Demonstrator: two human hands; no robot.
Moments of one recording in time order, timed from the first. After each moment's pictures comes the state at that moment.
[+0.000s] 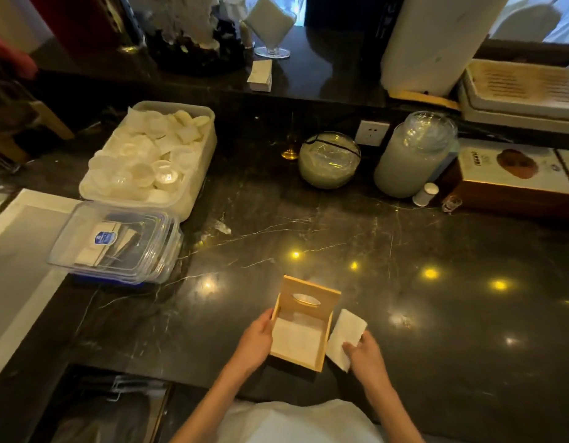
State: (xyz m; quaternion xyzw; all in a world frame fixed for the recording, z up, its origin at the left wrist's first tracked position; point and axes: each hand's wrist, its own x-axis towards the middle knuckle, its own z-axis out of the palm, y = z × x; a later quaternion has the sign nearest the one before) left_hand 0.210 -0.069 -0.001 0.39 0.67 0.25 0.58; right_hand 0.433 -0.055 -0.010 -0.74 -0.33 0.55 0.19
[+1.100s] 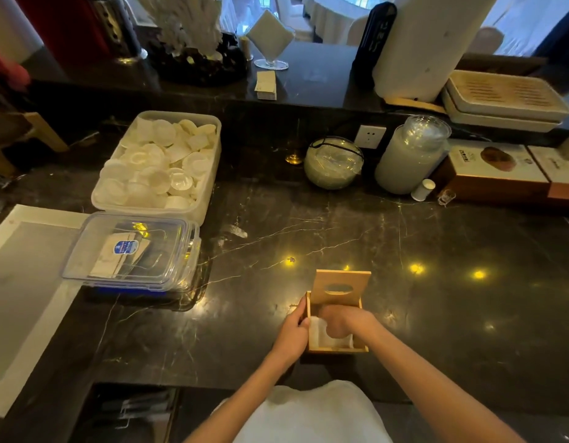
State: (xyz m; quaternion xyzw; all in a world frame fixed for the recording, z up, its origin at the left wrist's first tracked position) left_hand 0.192 -0.073 -0.015 0.40 0.61 0.27 0.64; right_hand 0.317 -0.006 0.019 -0.53 -0.70 0.33 -0.34
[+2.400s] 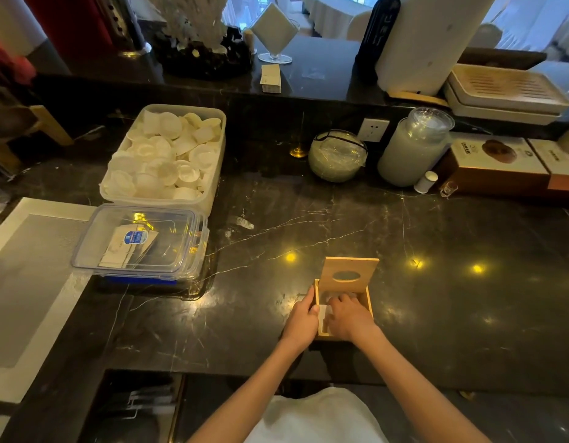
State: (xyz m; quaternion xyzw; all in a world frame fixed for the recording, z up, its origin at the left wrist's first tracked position) left_hand 0.192 -0.075 -0.033 0.45 0.62 0.25 0.60; right_hand 0.319 -0.042 -0.016 -0.63 -0.71 0.24 -0.21
